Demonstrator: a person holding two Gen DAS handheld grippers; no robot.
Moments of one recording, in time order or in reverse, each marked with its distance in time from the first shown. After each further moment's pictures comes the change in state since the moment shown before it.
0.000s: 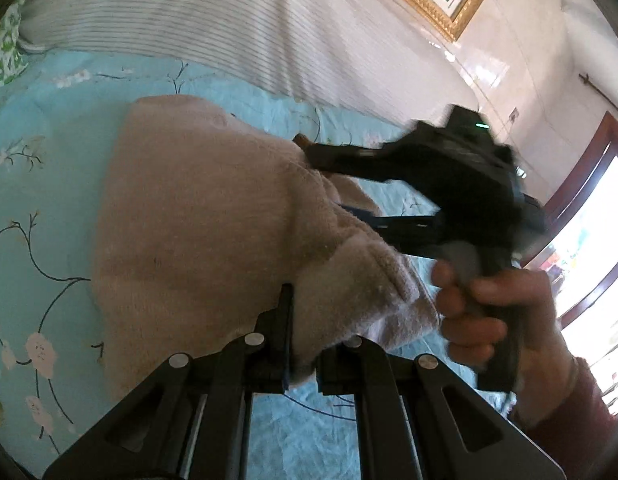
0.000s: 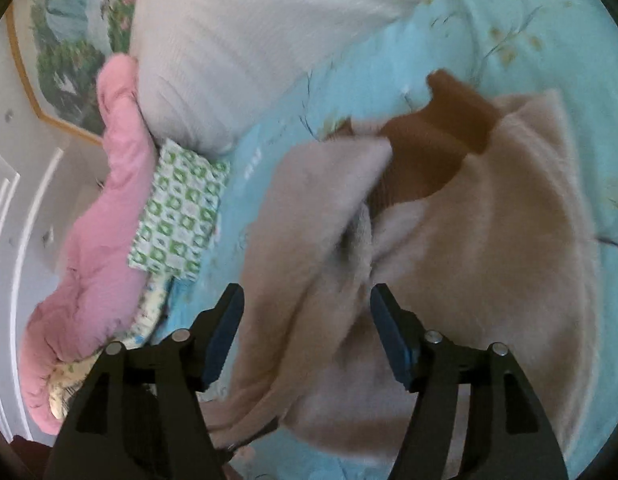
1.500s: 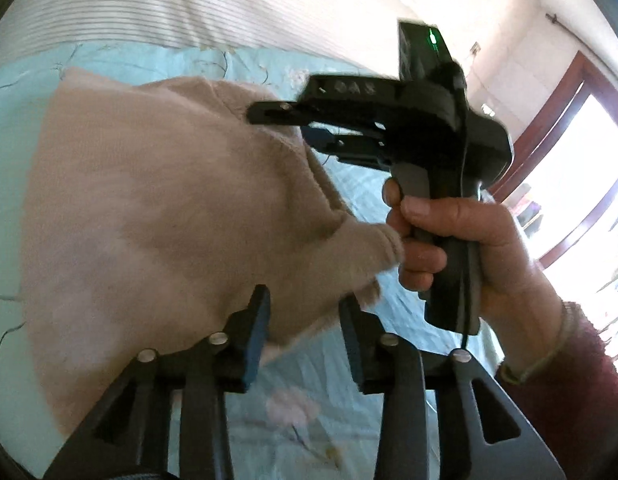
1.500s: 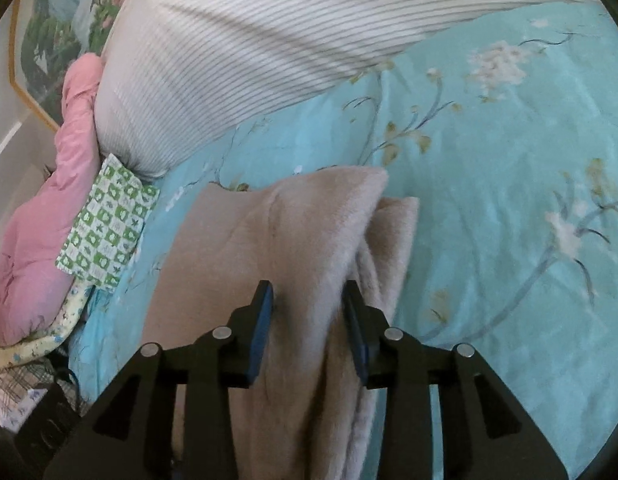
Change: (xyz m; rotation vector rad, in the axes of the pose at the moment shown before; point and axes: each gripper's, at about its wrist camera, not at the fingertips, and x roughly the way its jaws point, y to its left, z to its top) left arm 0.055 -0.064 -0.007 0.142 0.184 -0.102; right arm -0.073 -0.040 0.005 -0.150 -0.167 -0.293
